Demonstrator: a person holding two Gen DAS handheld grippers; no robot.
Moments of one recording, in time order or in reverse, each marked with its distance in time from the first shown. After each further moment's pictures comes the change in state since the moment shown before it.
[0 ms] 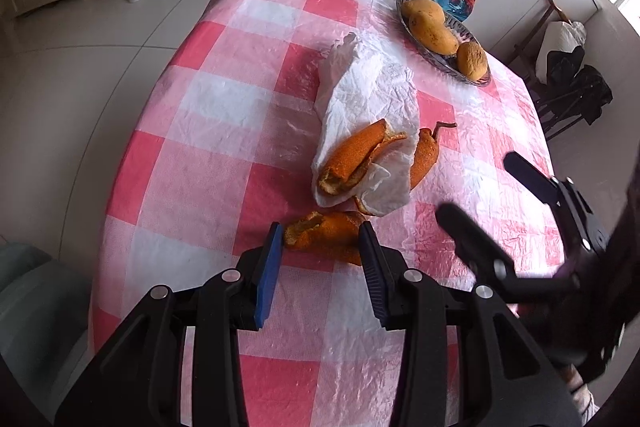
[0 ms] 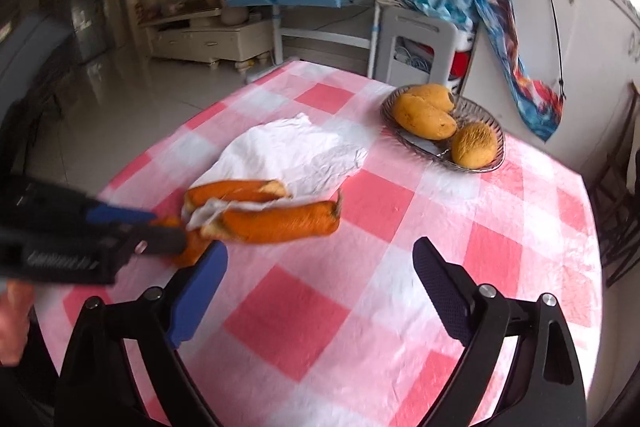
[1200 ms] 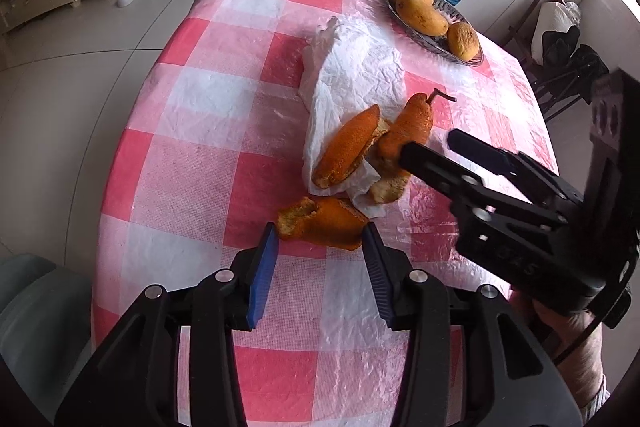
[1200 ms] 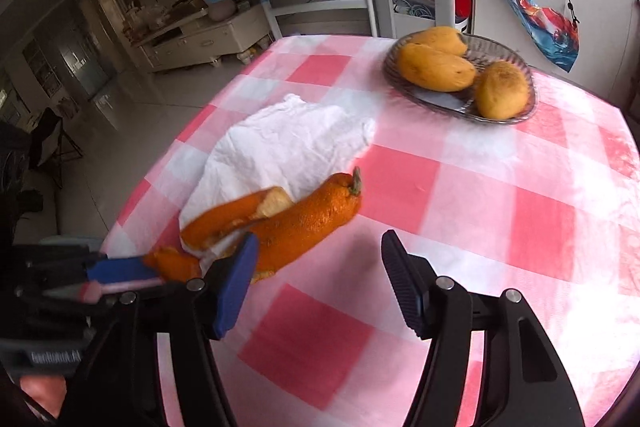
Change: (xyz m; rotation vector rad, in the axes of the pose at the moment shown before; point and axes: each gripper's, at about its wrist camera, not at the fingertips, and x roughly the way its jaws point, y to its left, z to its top) left arm 0.001 -0.011 -0.007 0.065 0.028 0.011; right arm 0.028 -0.013 0.005 0.199 0.110 0.162
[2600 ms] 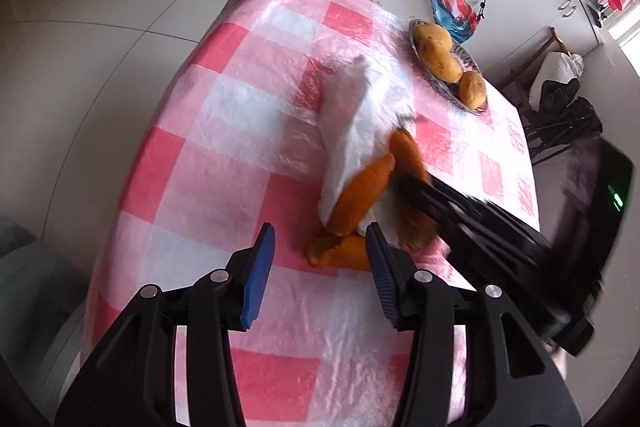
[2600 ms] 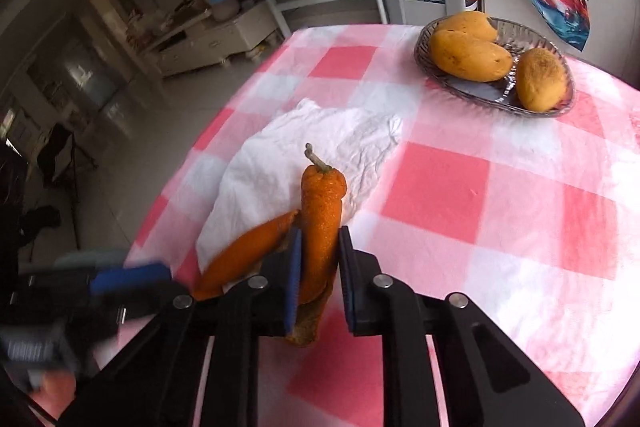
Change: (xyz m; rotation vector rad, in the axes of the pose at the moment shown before) left arm -0.011 0.030 0.009 -0.152 -0.049 -0.072; right arm -0.002 0.002 0.002 0.009 0.045 0.025
